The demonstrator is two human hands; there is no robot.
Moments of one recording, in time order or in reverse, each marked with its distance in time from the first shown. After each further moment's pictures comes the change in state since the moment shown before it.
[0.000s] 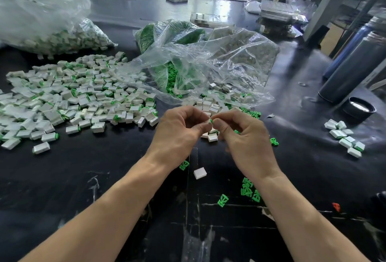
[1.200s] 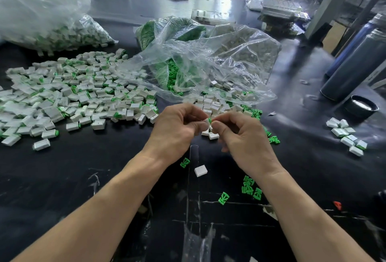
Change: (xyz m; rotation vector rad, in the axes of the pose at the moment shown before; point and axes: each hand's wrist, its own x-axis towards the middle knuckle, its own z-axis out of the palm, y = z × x) left_hand 0.003 -0.001 -0.007 0.019 -0.033 -0.046; right_hand 0.005 0.010 -0.001 -0.037 -0.104 0.015
